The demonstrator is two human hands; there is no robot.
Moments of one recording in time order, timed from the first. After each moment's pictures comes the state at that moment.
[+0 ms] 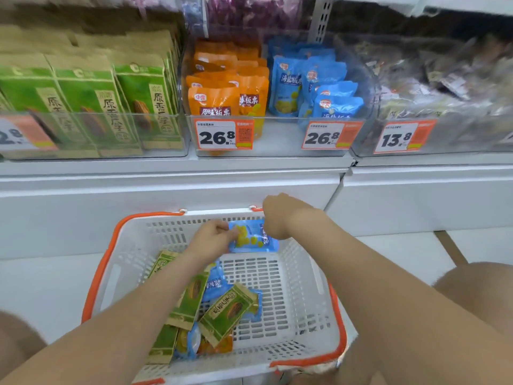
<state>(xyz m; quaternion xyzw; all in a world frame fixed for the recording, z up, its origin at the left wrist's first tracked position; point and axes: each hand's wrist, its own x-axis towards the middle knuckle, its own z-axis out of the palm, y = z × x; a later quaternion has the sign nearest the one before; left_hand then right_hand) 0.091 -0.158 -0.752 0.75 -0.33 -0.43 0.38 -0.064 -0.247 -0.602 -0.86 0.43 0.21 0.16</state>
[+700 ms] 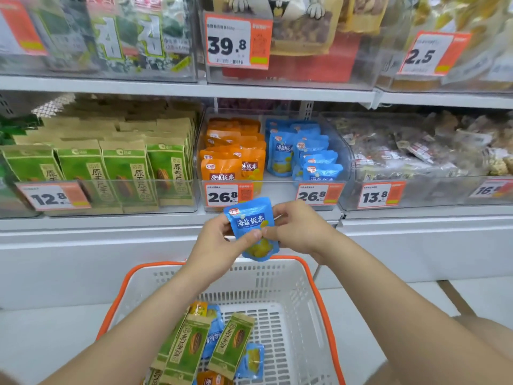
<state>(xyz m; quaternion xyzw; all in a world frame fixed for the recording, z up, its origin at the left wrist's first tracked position) 0.064 -0.154 -0.584 0.61 -0.44 -0.34 0.56 -0.087 -0.257 -0.532 -0.76 0.43 -0.13 0.47</state>
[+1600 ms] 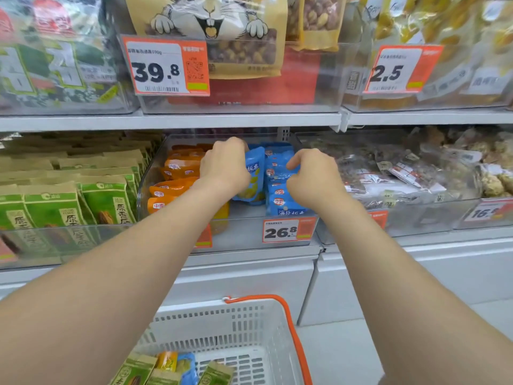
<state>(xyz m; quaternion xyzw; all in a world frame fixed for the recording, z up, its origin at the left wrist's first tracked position) 0.061 -0.362 -0.456 0.81 -0.54 0.04 0.23 -0.111 -0.396 -0.454 -0.79 0.52 -0.26 0.16</state>
